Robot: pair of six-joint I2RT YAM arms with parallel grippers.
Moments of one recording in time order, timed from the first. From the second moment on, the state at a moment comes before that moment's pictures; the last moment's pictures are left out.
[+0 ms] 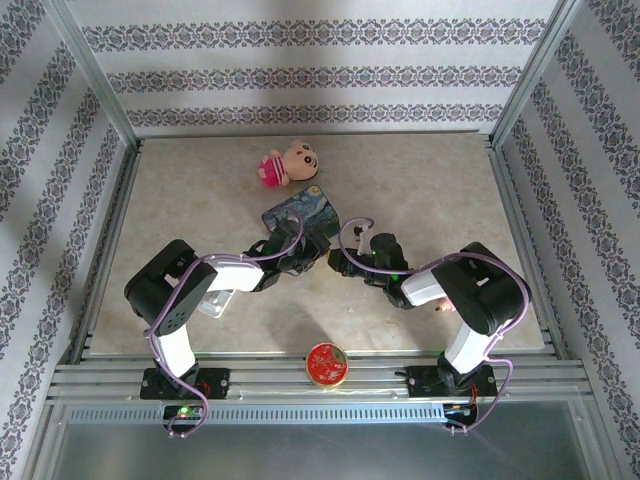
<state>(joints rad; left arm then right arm) -0.67 1.79 0.79 0.43 0.13 -1.37 0.55 1.71 0.46 0.82 -0.38 0.75</state>
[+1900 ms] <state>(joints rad) -0.67 1.80 0.81 0.43 0.18 -1.38 0.61 1.54 0.46 0.55 -0.24 0.73</state>
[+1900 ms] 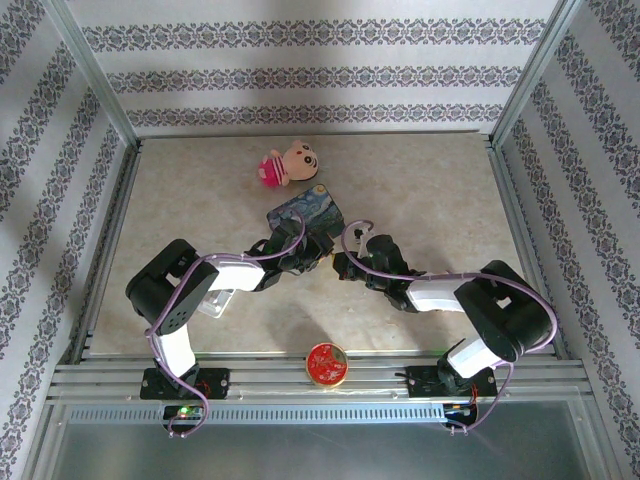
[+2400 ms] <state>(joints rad) -0.67 1.81 0.83 0.38 0.15 -1.32 0.62 1.61 0.46 0.63 -0.25 0.81</state>
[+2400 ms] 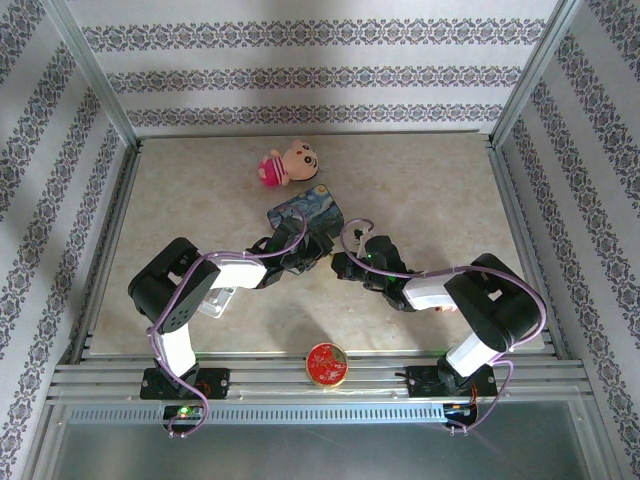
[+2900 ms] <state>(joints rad) -0.69 1.74 0.80 0.28 0.21 -1.31 0.63 1.73 0.46 0.74 -0.23 0.90</state>
